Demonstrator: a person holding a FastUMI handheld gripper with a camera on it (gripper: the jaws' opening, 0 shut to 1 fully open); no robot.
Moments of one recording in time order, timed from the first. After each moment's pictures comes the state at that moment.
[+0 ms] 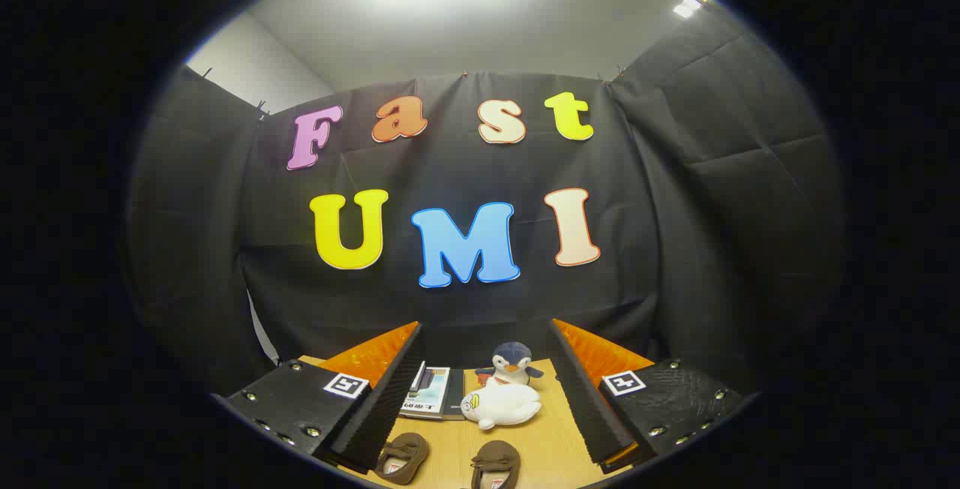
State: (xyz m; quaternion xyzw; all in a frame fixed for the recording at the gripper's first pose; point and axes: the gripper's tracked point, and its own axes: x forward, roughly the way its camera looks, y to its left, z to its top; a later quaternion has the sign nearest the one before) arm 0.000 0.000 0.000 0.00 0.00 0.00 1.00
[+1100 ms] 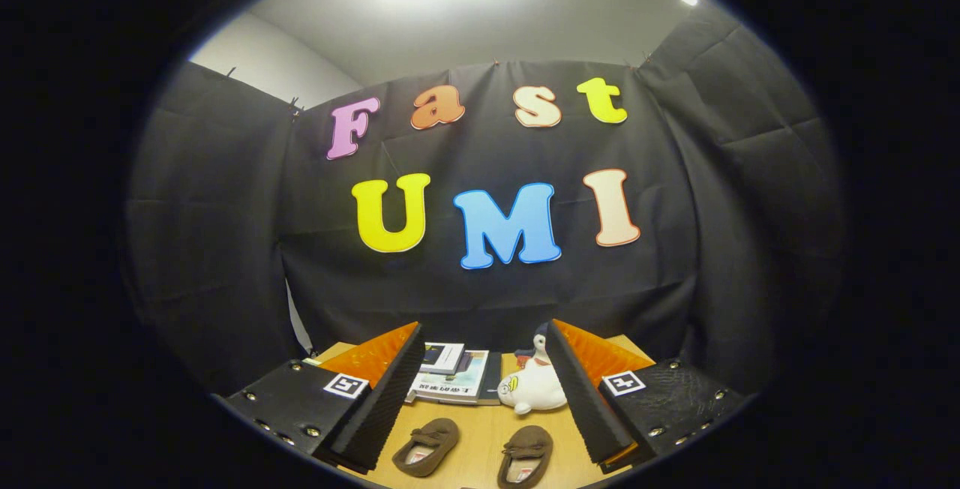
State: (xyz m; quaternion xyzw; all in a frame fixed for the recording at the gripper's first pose) arm -0.007 0.049 -0.046 0.02 0.02 0.08 1.00
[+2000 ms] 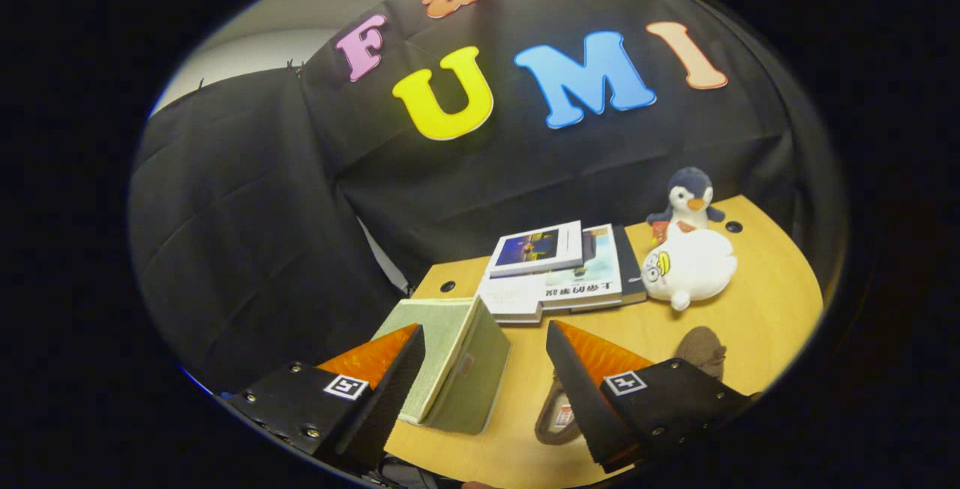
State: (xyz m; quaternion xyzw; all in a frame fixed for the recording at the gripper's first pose) arm 0.013 0.230 -0.205 0.12 0.28 0.23 0.92
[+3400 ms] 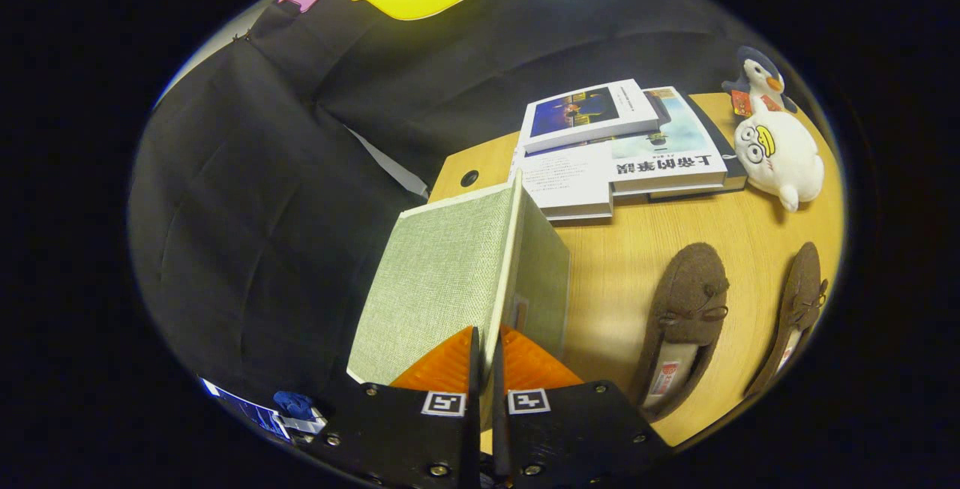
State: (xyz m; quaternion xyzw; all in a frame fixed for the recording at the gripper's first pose) arm 0.030 0.330 -0.306 0.16 0.48 0.27 0.82
